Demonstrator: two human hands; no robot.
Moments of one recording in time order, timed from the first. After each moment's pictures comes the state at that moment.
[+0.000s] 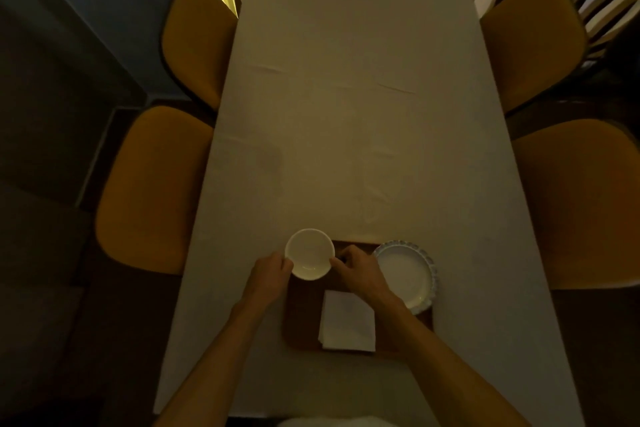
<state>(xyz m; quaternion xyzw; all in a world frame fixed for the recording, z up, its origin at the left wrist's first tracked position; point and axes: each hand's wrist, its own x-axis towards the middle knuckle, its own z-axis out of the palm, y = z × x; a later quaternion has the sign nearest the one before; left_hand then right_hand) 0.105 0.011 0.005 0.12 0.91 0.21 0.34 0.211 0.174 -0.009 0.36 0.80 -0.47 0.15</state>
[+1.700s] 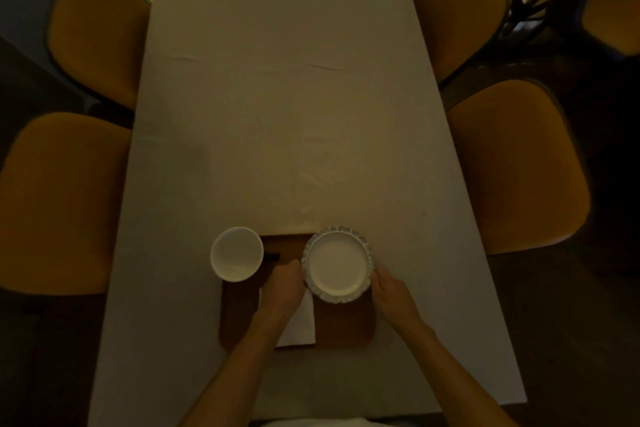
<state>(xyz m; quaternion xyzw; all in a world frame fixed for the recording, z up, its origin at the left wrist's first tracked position) 0.209 0.124 -0.038 0.24 0.89 0.12 0.37 0.375 0.270 -0.041 0.47 0.75 -0.43 0.16</state>
